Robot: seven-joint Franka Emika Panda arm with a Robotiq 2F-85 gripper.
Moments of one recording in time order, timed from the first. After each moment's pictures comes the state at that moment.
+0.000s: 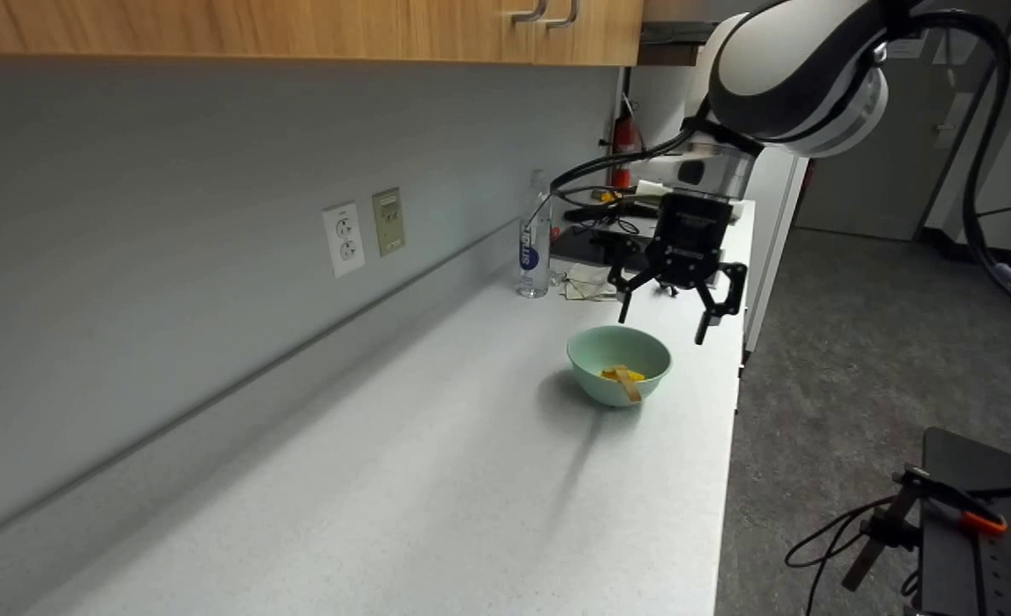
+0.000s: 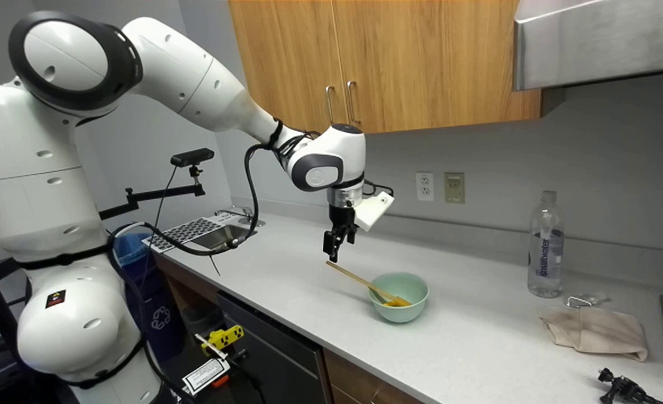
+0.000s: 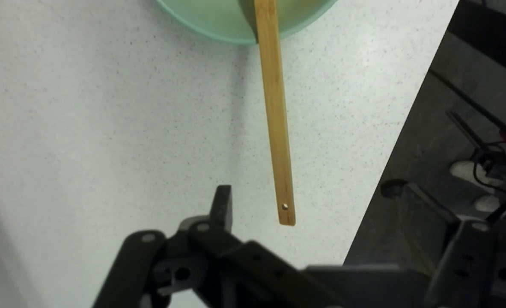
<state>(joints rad) -0.01 0.06 0.02 -2.28 0.38 2.32 -2.18</state>
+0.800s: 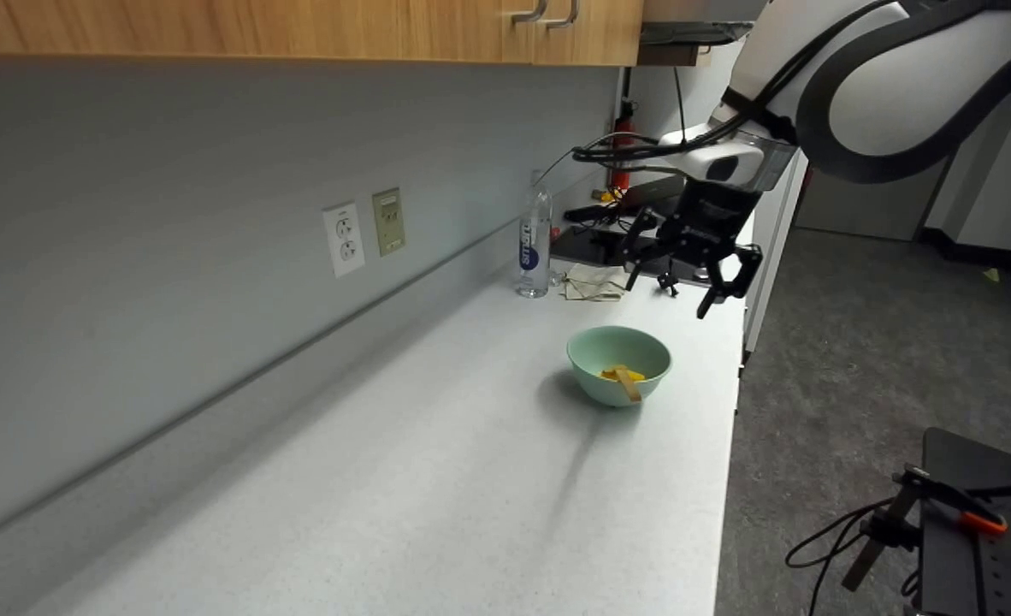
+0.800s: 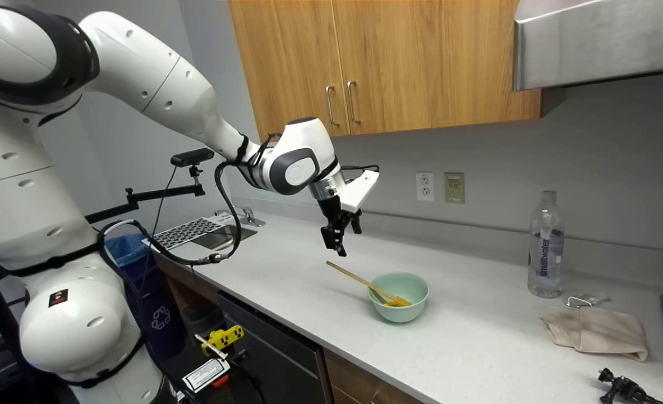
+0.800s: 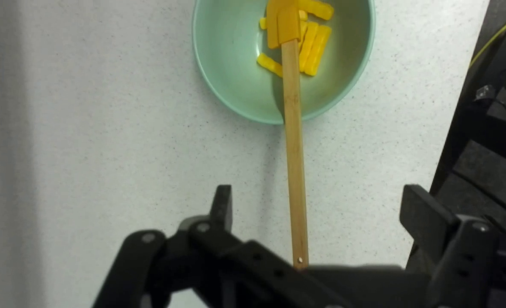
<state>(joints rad) 0.02 -0.09 0.03 -2.46 0.02 2.64 -1.90</state>
